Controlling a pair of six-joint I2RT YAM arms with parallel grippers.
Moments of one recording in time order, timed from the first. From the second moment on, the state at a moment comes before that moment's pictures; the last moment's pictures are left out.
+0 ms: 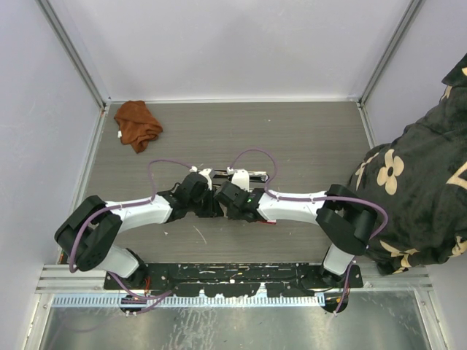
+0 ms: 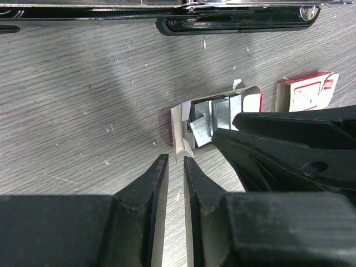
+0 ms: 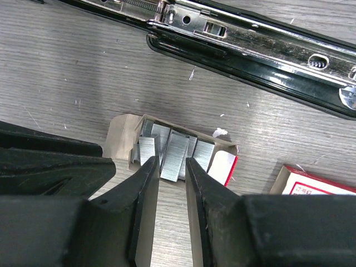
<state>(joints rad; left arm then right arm) -0.73 1.47 0.63 0.01 0.16 -0.69 1.04 1.68 0.97 -0.35 0.39 0.82</state>
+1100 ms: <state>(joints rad) -0.73 1.44 0.62 0.01 0.16 -0.69 1.06 1.68 1.04 -0.46 0.46 0.76</state>
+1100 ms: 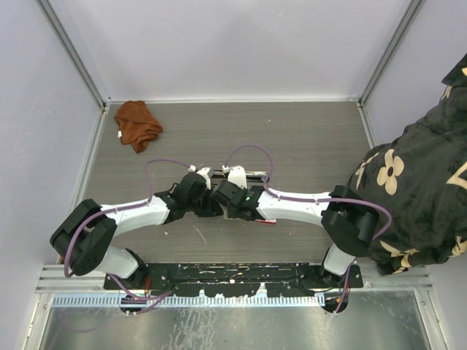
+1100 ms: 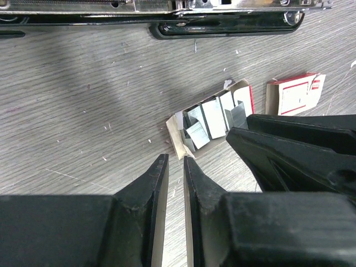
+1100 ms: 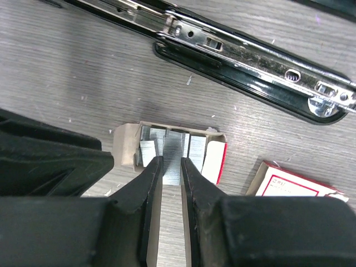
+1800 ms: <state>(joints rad) -0.73 1.26 0.58 -0.04 0.08 -0.67 1.01 1.54 0.91 -0.39 0.25 0.48</state>
